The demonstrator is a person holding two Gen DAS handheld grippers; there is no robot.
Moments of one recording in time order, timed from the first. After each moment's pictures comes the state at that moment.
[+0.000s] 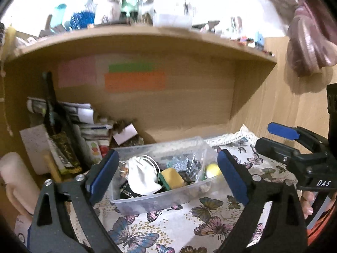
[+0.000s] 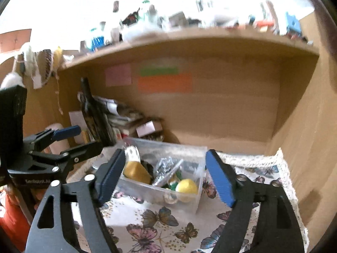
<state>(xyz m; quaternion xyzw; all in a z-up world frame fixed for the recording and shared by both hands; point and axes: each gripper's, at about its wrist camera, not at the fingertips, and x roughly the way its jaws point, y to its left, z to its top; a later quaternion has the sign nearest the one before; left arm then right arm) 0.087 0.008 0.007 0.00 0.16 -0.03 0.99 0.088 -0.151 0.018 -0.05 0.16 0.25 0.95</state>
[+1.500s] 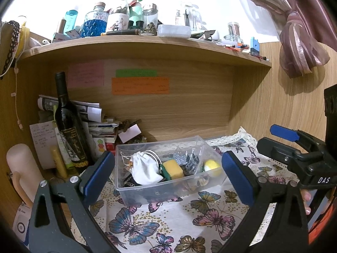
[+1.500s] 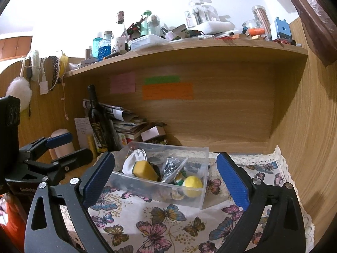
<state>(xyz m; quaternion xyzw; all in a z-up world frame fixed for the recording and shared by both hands) 0.055 0.012 0.000 -0.01 0.14 -0.03 0.99 0.059 -0.153 0.014 -0.03 0.14 0.25 0.96</state>
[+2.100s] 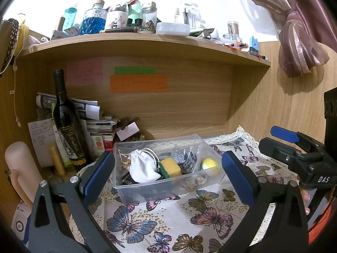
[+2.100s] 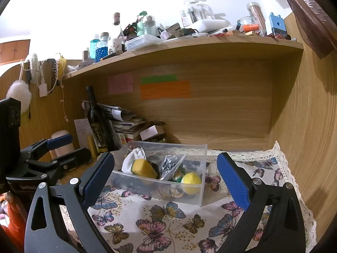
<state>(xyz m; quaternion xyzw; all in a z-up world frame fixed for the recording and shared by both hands) 0.056 0.011 -0.002 -0.01 0.15 -0.04 0.99 0.056 -0.161 0.012 -0.02 0.14 0.25 0.96</state>
